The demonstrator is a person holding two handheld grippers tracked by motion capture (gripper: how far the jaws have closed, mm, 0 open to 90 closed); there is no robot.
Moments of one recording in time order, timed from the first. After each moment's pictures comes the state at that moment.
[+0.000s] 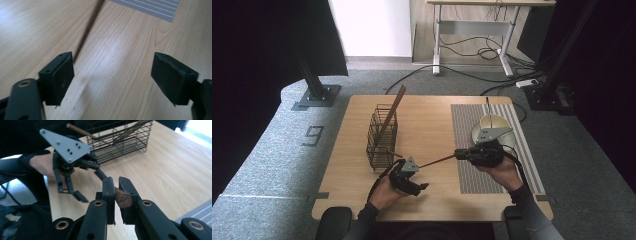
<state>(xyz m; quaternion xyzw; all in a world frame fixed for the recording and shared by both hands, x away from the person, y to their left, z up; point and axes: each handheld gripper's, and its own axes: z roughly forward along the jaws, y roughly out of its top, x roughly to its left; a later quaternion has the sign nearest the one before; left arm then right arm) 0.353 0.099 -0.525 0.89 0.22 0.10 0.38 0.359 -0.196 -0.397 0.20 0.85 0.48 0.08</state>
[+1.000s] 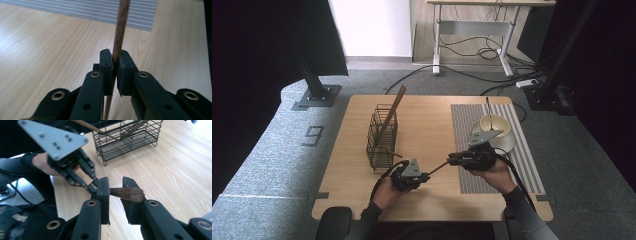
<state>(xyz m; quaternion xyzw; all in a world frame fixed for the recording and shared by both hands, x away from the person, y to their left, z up) 0.343 0.093 -0.511 0.90 0.14 0.12 0.40 0.361 -0.179 -0.411 0.21 0.85 0.47 0.05</state>
